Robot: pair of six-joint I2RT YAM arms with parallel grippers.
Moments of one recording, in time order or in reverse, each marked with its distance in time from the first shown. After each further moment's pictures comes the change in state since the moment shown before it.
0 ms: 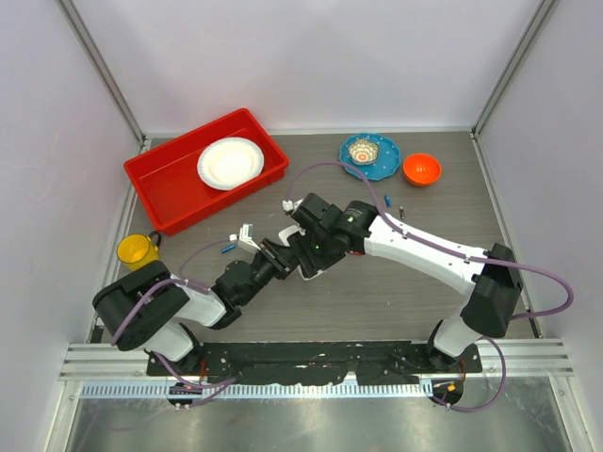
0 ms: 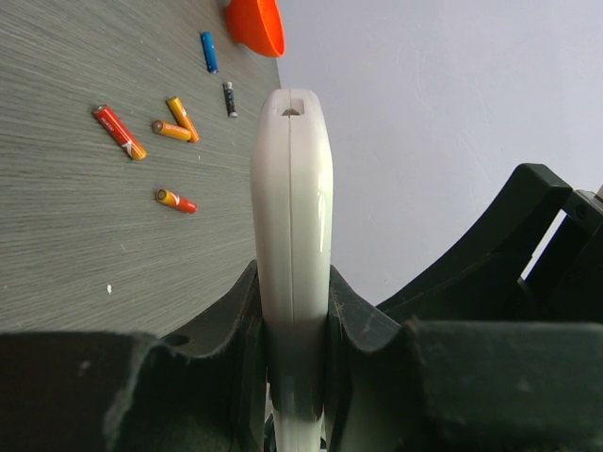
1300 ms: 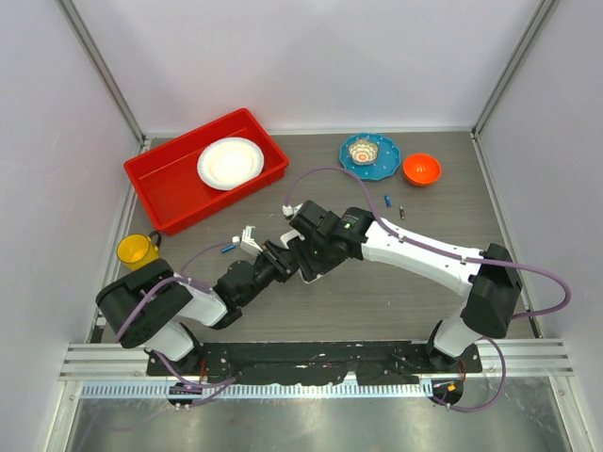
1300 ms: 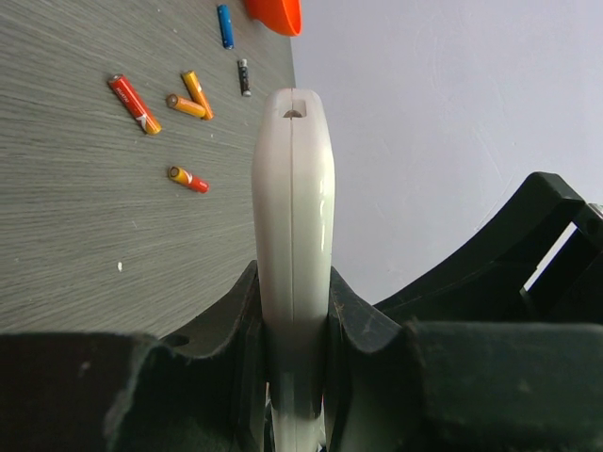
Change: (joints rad) left arm -0.002 0.021 0.001 -0.021 0.031 -0.043; right arm 0.013 0.000 -0.048 0.039 0.050 0.026
